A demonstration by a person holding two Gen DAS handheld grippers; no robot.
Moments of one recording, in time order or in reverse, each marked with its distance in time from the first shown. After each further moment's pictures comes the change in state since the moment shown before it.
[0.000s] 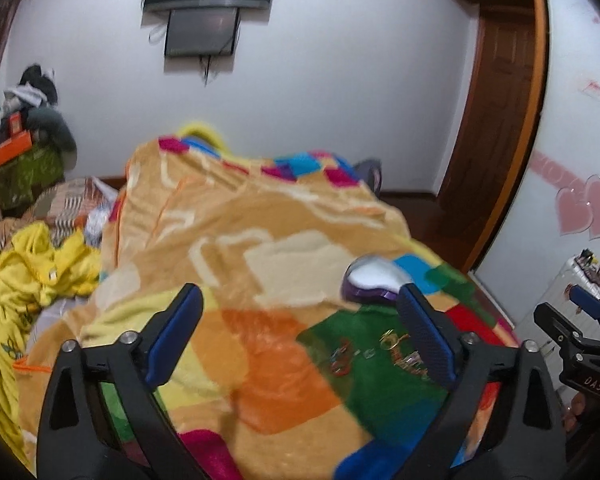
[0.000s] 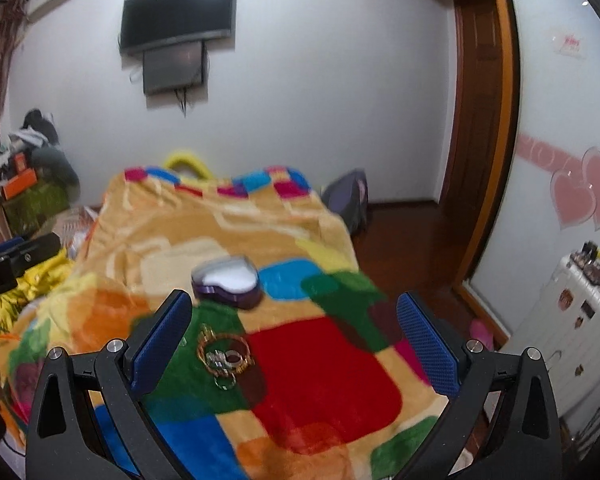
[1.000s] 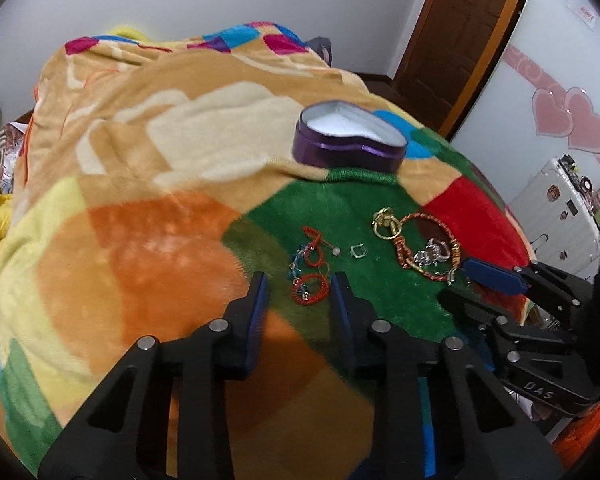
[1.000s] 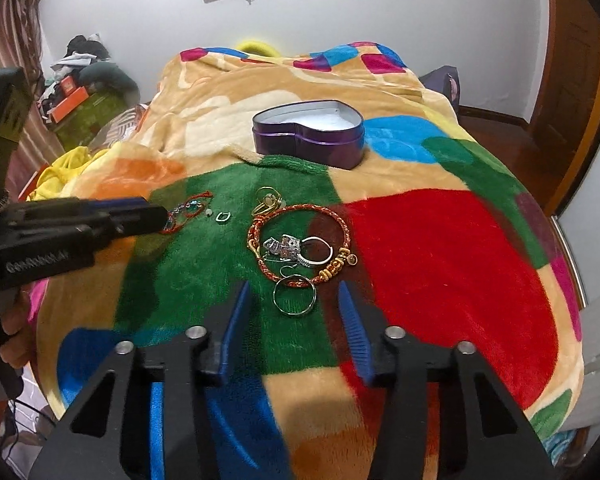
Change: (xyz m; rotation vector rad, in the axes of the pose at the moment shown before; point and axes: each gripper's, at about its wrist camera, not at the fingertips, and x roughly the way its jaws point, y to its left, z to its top) left arm 0.114 -0.027 -0.058 0.123 0.408 -0.184; right arm 0.088 0.034 -0.055 -0.071 0.336 0.294
